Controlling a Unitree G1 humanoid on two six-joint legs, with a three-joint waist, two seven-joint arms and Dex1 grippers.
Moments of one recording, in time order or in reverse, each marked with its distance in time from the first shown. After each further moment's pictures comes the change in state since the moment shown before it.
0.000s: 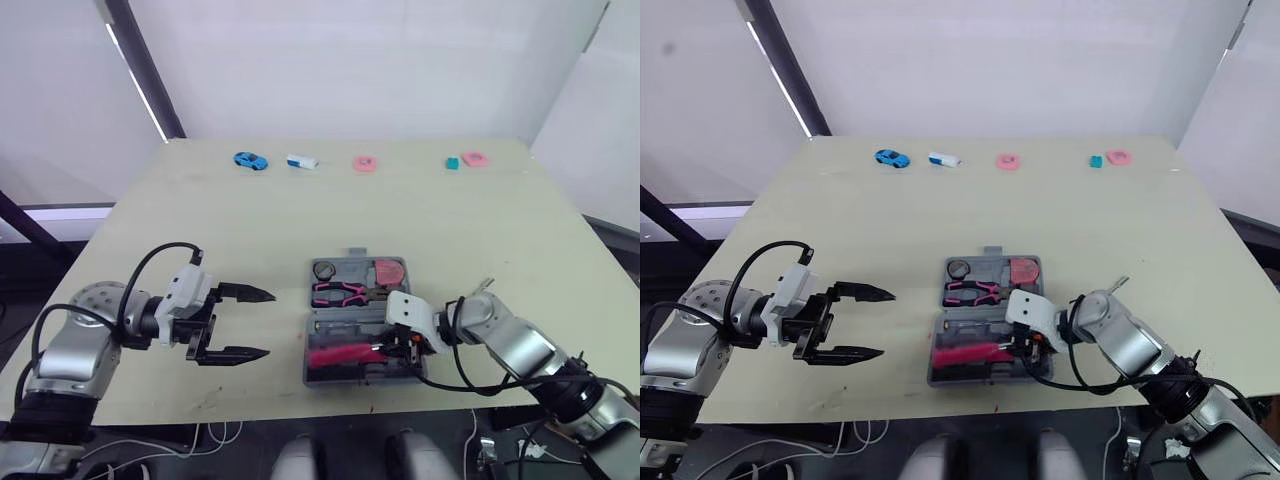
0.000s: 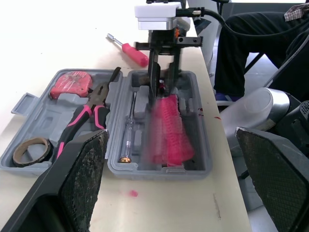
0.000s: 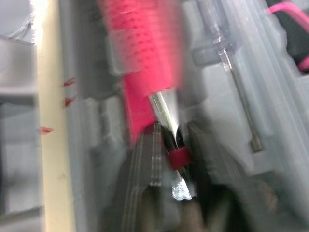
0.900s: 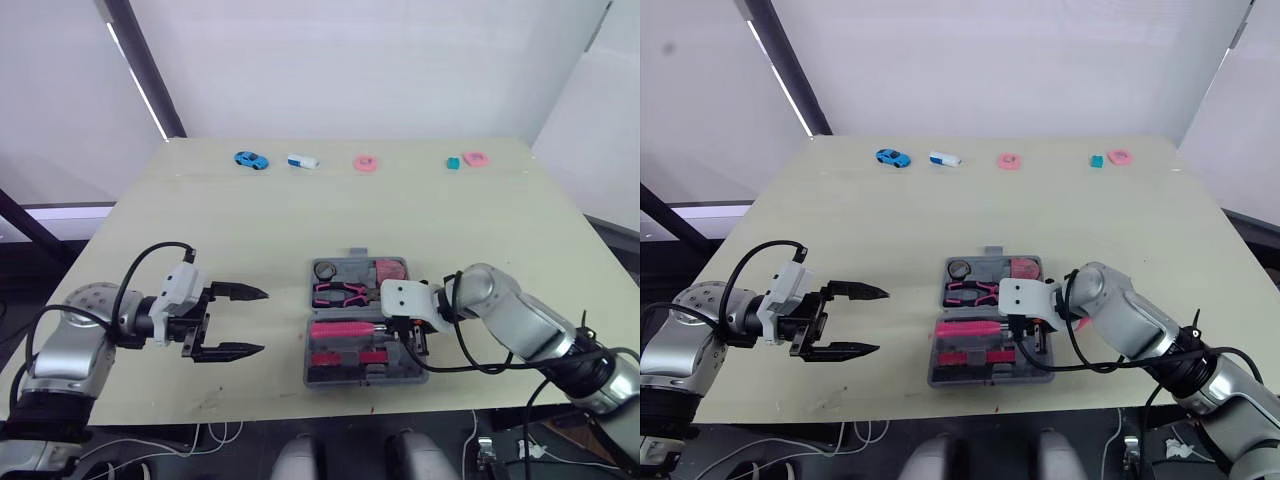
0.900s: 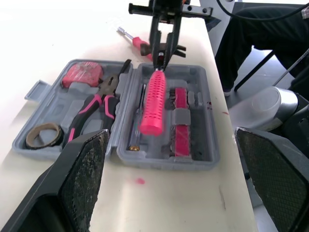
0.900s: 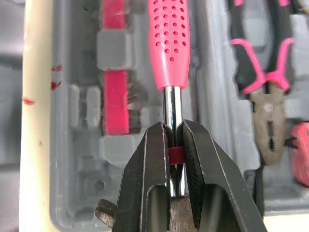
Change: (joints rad) left arm -0.004 0.005 0.016 0.064 0.020 -0.011 0.000; right arm -0.224 -0.109 0.153 -0.142 -0.140 0.107 0.128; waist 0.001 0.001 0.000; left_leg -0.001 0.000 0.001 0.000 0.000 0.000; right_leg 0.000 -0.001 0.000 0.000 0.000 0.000
